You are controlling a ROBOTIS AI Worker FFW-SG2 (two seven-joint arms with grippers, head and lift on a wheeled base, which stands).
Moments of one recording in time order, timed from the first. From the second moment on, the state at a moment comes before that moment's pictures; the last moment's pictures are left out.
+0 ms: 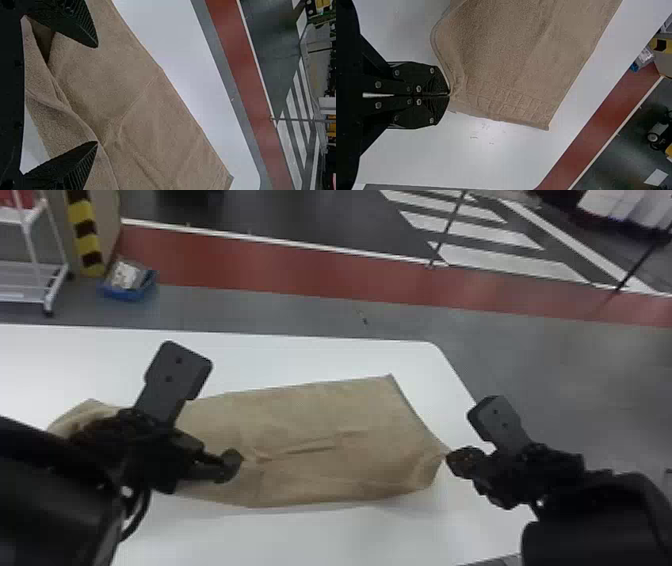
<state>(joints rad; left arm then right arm) -0.08 0.08 -0.46 -2.20 -0.17 1.38 -0.25 0.33 -0.35 -0.19 -2.27 0.73 1.00 0.91</state>
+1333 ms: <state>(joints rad) 0.53 0.29 -0.10 -2.27 -0.34 0.42 -0.41 0.26 -0.30 -0.16 -2.27 0.73 1.00 0.90</state>
